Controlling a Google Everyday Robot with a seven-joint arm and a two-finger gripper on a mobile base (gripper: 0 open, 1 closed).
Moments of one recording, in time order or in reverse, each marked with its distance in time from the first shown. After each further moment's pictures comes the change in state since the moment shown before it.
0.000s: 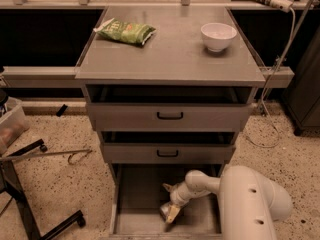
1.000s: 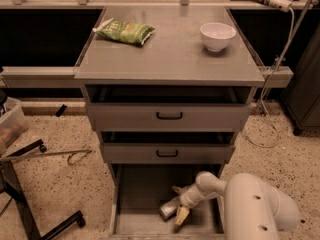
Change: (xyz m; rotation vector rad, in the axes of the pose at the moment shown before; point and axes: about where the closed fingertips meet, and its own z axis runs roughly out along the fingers) arm 0.041 0.007 -0.013 -0.025 -0.013 0.080
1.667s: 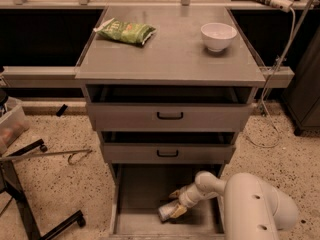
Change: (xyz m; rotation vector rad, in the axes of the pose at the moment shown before) arm 0.000 0.000 0.000 0.000 0.000 0.000
